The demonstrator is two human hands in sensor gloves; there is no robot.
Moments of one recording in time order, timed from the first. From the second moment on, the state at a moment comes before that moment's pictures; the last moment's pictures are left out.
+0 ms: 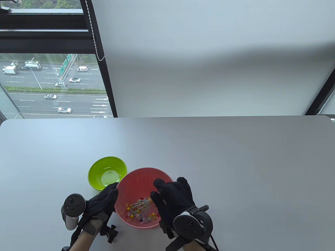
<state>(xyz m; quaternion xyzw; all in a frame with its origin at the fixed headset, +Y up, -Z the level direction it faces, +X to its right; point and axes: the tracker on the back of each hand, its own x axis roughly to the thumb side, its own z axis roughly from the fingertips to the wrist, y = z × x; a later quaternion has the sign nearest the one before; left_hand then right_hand) -0.299 -0.759 -0.327 0.04 -0.16 0.55 0.82 0.020 -0.659 -0.260 0.16 -0.32 0.87 0.33</state>
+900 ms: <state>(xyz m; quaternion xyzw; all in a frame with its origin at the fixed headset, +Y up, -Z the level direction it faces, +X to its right) -0.299 -0.757 -0.327 0.05 -0.16 0.54 0.83 0.075 -0.641 -0.255 0.03 -0.47 0.85 0.23</state>
